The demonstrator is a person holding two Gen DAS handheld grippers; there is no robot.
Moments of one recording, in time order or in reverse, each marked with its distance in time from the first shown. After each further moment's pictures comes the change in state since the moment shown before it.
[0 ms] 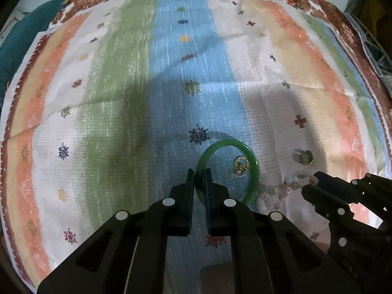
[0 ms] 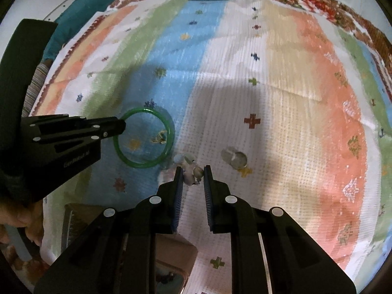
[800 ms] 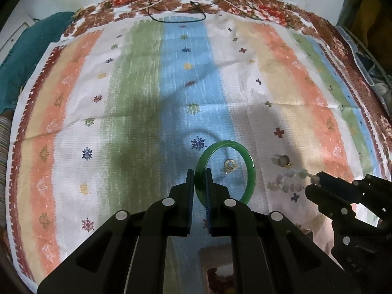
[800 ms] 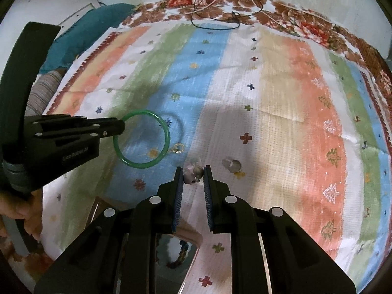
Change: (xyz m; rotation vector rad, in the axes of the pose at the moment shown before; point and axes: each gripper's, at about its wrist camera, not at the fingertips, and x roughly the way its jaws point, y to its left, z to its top) left arm -0.056 0.000 -0.007 -0.003 -0.098 -0.003; right arm -0.051 0.017 -0.009 -0.038 -0.119 -0.016
